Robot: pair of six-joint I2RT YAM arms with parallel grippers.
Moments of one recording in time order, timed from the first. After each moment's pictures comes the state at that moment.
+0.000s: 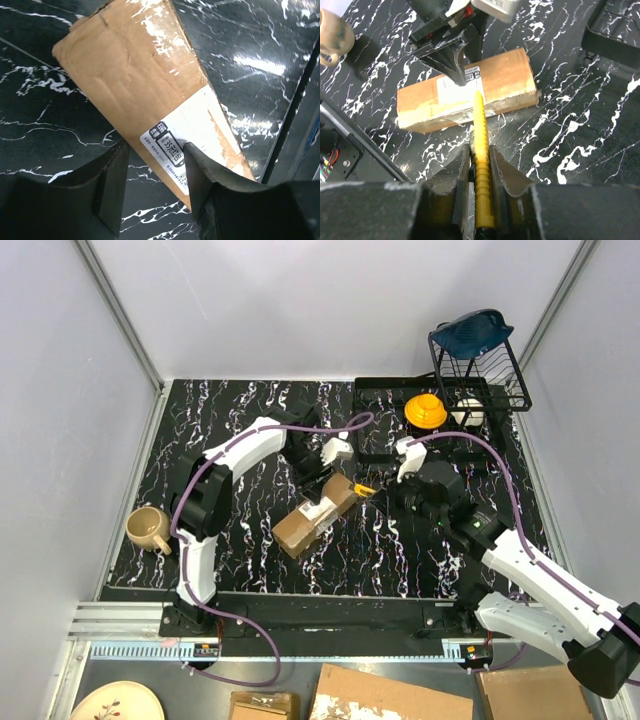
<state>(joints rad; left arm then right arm) -0.53 2.03 1.66 -1.04 0.61 0.65 0.70 0.92 0.79 -0.32 -0.06 0.33</state>
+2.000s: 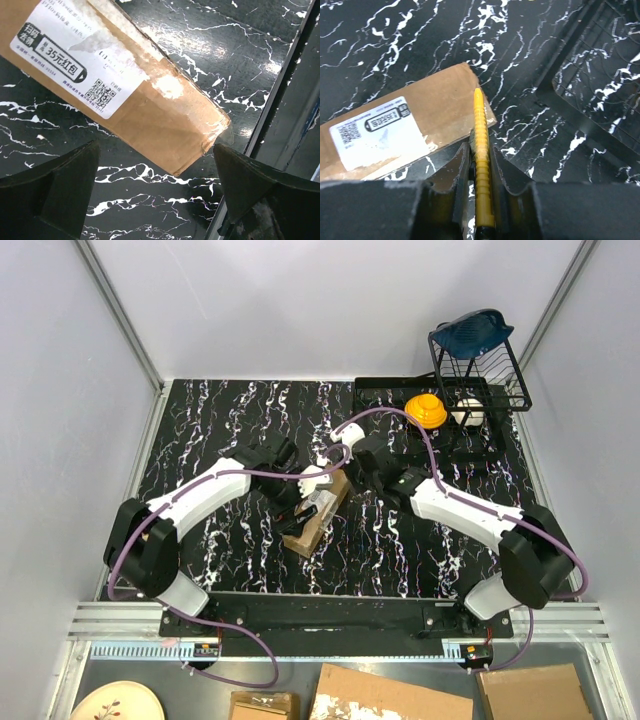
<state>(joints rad) -0.58 1.53 1.15 -0.88 0.49 0.60 0.75 1.51 1.03 -0.14 0.16 -0.02</state>
